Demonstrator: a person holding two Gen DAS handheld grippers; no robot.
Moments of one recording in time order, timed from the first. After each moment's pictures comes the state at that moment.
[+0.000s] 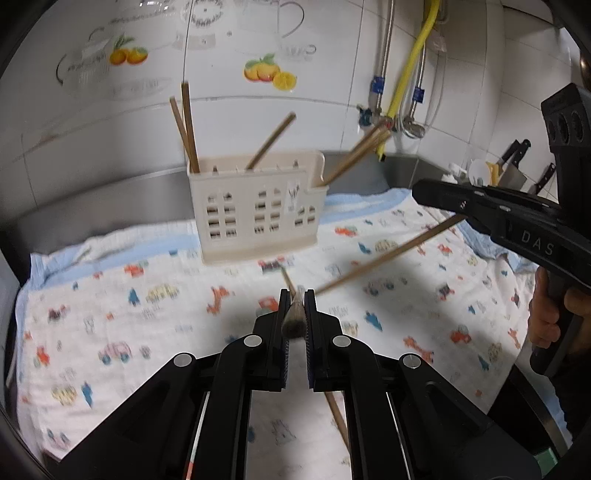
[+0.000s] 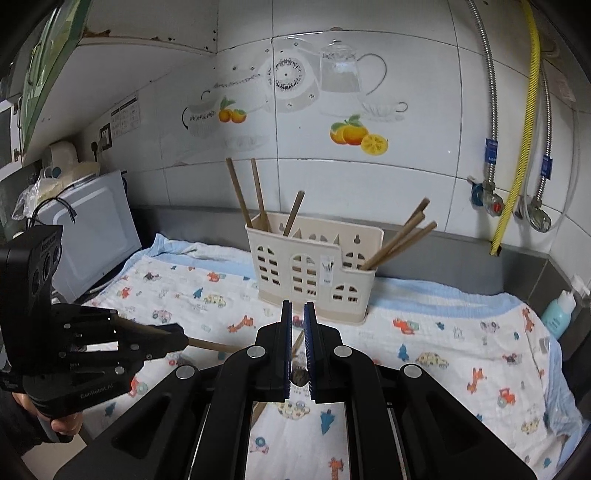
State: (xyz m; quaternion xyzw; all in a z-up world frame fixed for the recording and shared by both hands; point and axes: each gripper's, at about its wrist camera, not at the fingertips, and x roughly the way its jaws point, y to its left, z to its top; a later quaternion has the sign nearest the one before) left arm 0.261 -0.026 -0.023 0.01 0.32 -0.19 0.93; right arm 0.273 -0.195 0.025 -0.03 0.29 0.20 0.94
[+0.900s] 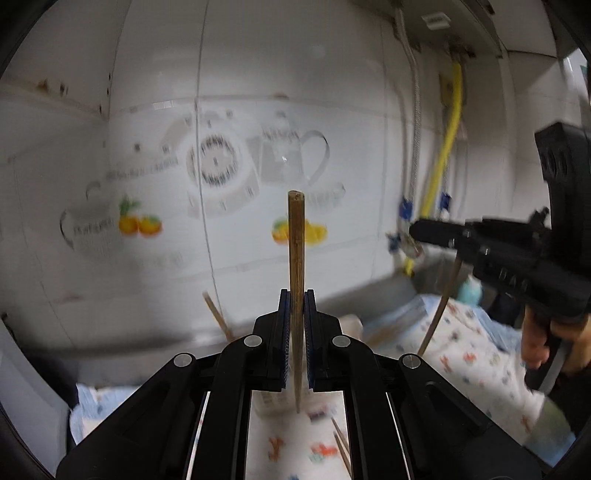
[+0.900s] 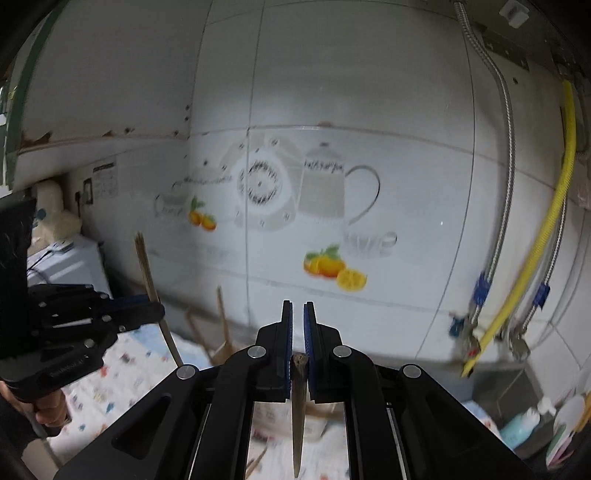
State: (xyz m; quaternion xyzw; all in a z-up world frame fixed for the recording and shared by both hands) left arm 0.344 -0.022 0.134 0.03 0.18 -0.15 0.97; right arm 0.376 -0.194 0.157 -0.05 0.19 0.19 0.96
